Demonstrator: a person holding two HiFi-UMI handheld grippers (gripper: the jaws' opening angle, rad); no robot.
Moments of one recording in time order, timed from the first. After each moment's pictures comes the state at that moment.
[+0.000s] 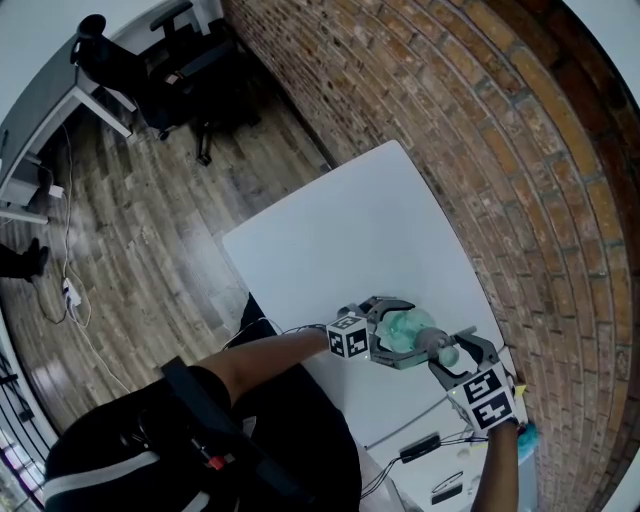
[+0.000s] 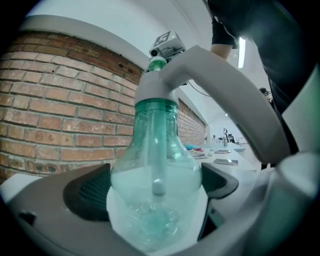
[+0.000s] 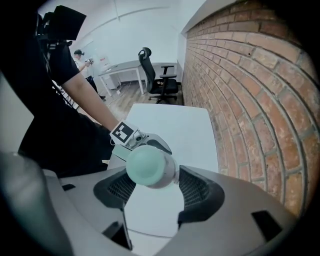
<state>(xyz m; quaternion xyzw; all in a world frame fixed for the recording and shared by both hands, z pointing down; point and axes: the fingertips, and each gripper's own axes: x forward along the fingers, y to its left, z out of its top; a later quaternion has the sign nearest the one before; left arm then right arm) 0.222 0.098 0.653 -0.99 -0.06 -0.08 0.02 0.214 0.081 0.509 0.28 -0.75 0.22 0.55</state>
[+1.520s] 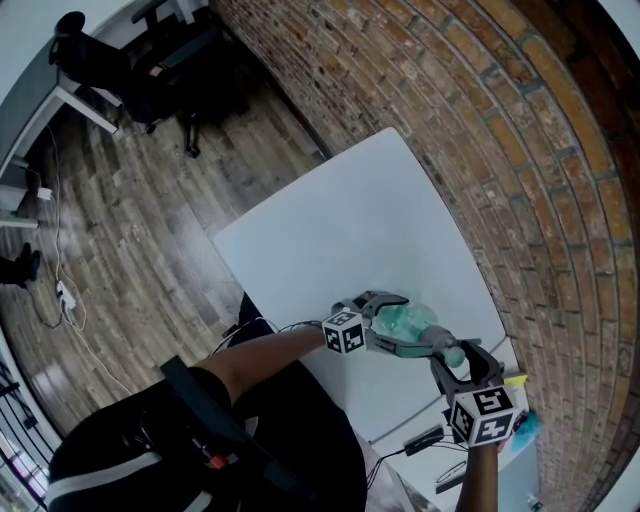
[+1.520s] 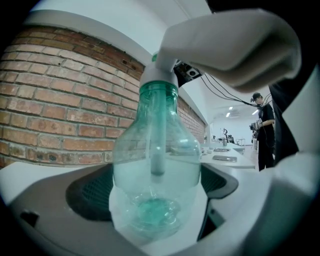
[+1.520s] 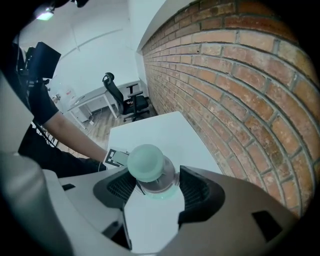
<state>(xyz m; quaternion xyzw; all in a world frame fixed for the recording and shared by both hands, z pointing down) 0.214 0.096 0.684 -0.99 -0.06 -0.08 0.00 0.219 0.078 0.505 0.45 -0.72 0.31 0.43</state>
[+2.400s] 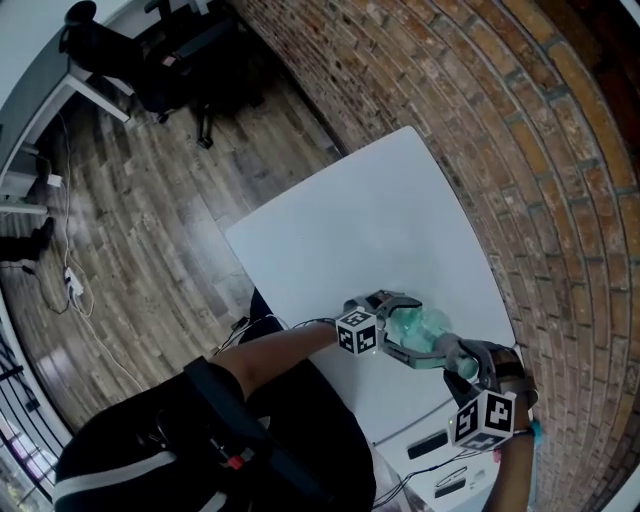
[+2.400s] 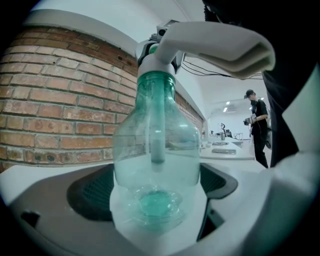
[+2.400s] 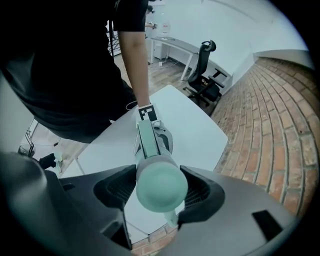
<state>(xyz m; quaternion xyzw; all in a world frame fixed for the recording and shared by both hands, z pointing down) 0.222 0.095 0.702 -0.99 -0.07 -0.10 0.03 0.208 0.088 0.525 0.07 -0.72 -0.02 0.69</state>
